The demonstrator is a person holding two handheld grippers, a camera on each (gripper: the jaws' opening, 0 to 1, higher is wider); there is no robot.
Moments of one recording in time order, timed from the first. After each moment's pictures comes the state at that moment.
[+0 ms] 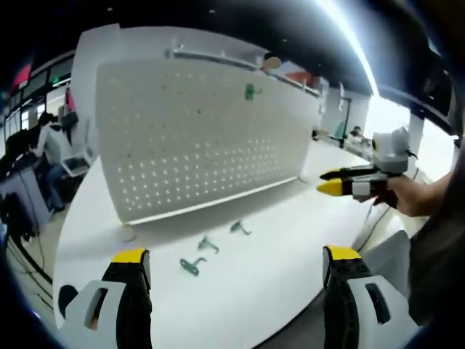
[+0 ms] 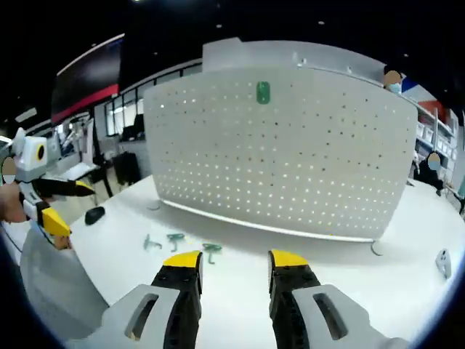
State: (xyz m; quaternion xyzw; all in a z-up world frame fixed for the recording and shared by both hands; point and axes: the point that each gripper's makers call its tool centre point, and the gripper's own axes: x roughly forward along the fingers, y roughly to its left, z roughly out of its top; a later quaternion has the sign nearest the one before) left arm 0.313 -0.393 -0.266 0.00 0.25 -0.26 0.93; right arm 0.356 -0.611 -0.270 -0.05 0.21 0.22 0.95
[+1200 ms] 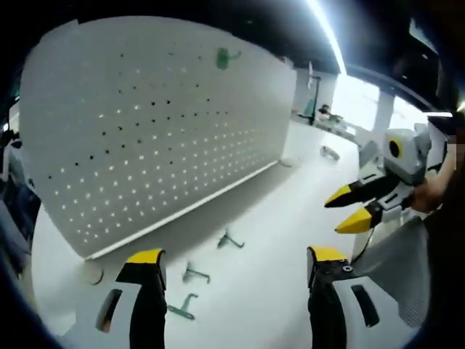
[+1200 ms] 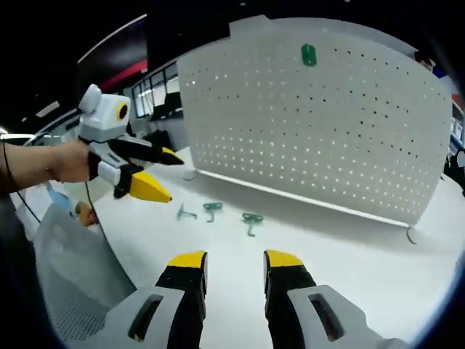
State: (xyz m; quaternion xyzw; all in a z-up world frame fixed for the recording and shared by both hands) left arm 0.397 -0.447 -0.304 0.05 0.27 -0.37 0.89; right arm 0.341 -0.576 -0.309 -0.05 0.26 0.30 0.92
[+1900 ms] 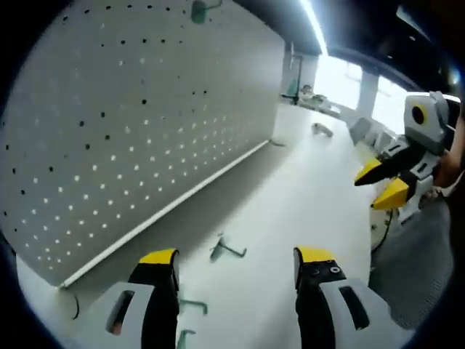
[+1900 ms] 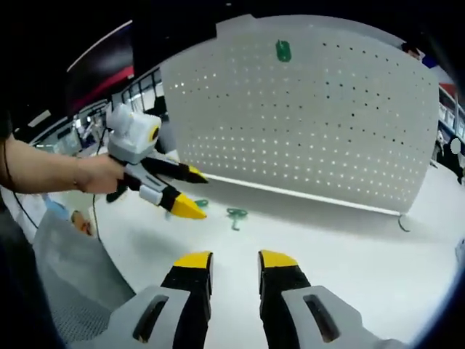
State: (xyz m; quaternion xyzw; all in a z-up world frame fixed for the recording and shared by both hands) left arm 0.435 -0.497 -0.360 0.09 0.30 -0.42 0.85; right arm 0.341 -0.605 -0.315 -0.03 0.27 0.27 0.92
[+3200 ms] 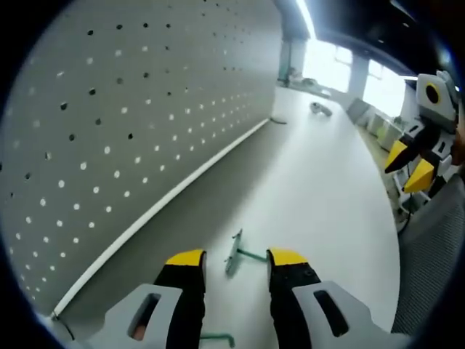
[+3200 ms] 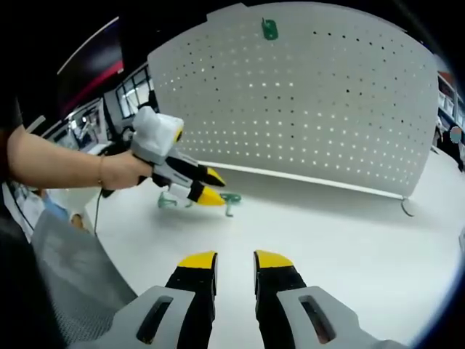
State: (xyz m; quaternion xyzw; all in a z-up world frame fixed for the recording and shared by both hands) left arm 0.469 -0.512 -0.408 0.14 0.32 -0.45 0.82; right arm 0.345 -0.614 -0.339 -0.02 0.31 0.27 0.91
